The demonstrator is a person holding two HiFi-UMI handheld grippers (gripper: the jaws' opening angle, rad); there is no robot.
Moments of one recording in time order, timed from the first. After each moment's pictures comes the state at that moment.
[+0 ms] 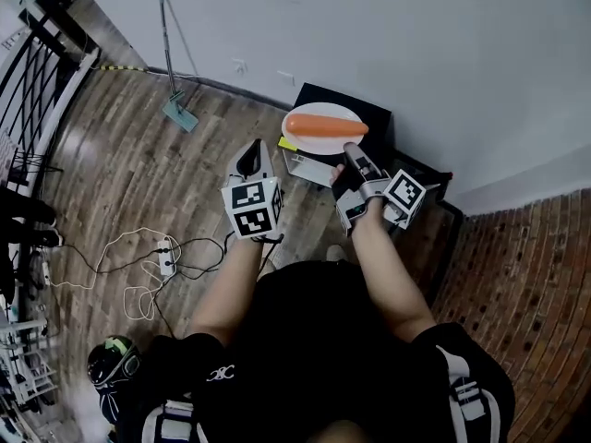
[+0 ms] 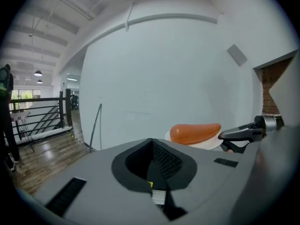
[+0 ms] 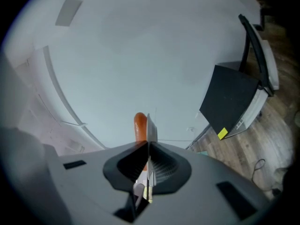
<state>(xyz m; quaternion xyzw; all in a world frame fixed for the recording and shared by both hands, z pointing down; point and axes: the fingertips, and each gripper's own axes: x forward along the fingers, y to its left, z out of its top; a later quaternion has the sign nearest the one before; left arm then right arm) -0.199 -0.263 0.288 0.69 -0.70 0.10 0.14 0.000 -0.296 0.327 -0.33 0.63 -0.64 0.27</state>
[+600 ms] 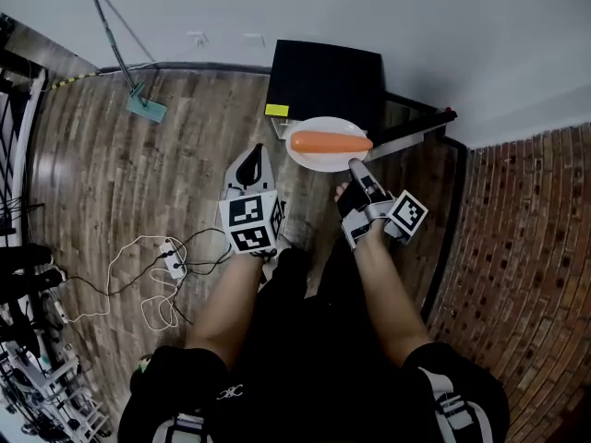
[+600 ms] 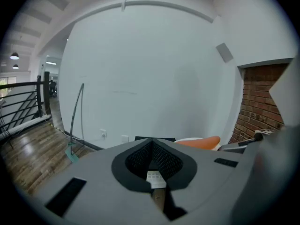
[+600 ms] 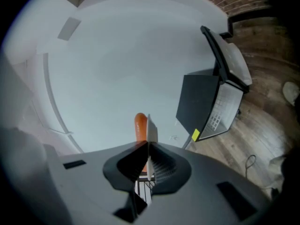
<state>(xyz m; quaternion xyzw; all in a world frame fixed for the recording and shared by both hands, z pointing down) -0.206 -0.252 0.390 0.77 -0.60 0.13 0.19 0.000 -0.215 0.452 -0.43 0.57 -0.63 0.31</state>
